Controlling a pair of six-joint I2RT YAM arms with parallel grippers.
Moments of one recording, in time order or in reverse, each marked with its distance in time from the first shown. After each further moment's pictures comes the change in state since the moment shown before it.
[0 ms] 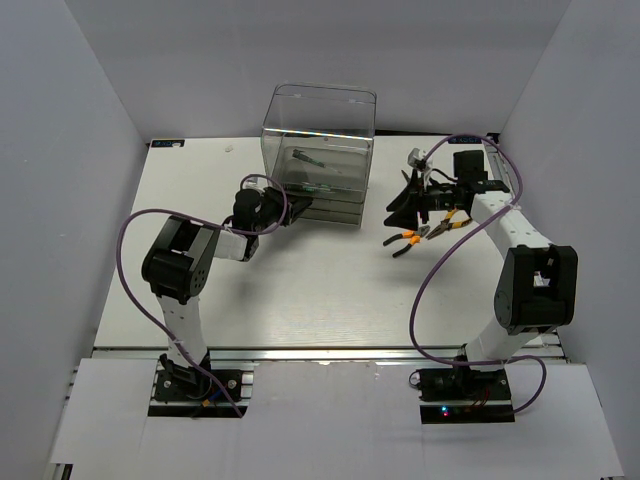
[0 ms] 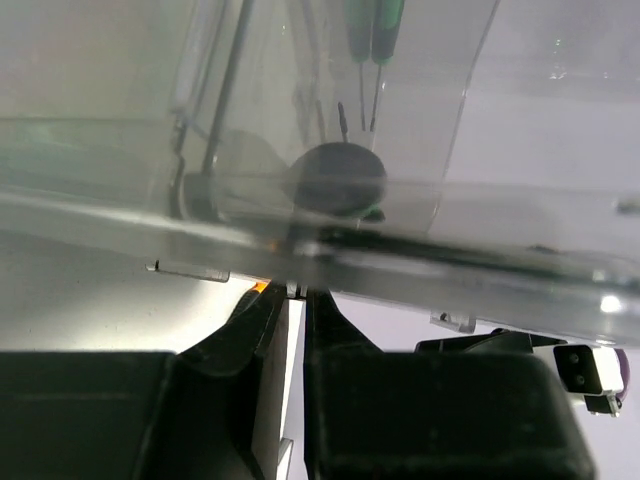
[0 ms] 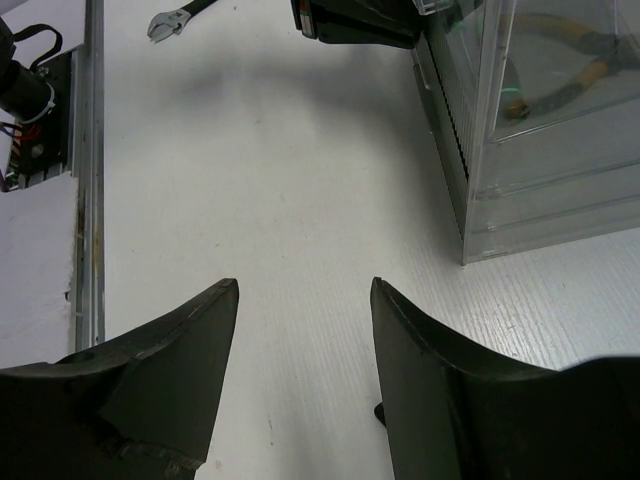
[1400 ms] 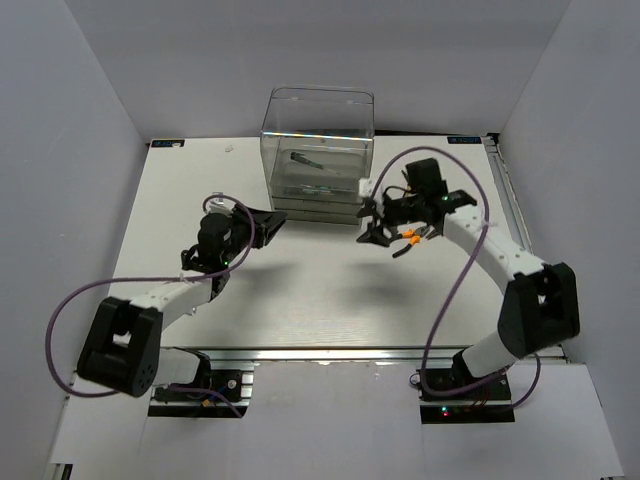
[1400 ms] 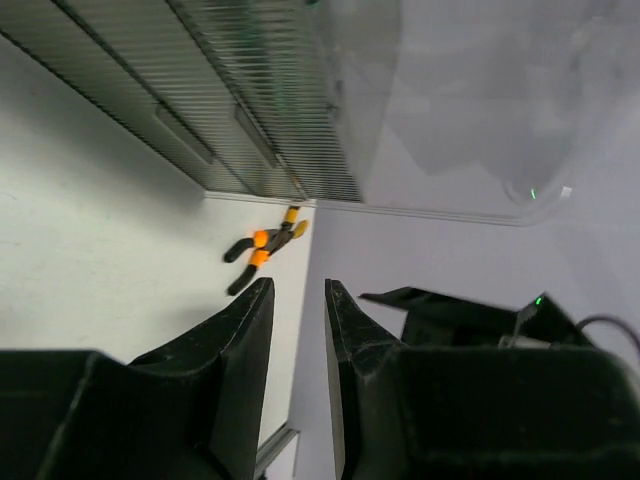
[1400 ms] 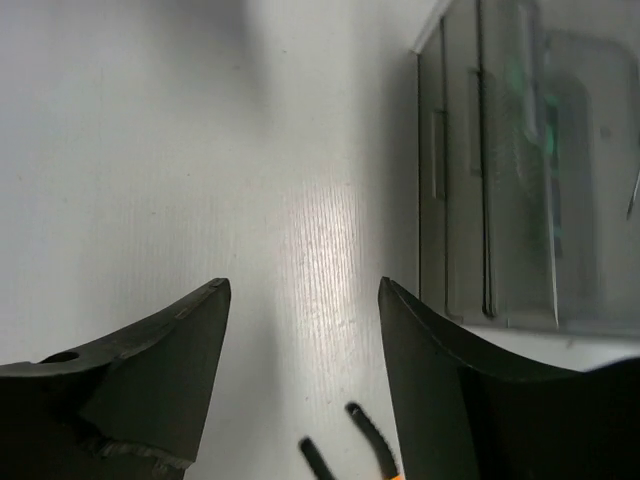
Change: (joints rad) left arm 0.022 -0.696 -0.388 -0.282 -0.126 0.049; right arm 0.363 -0.164 -0.091 0.047 0.397 -0.317
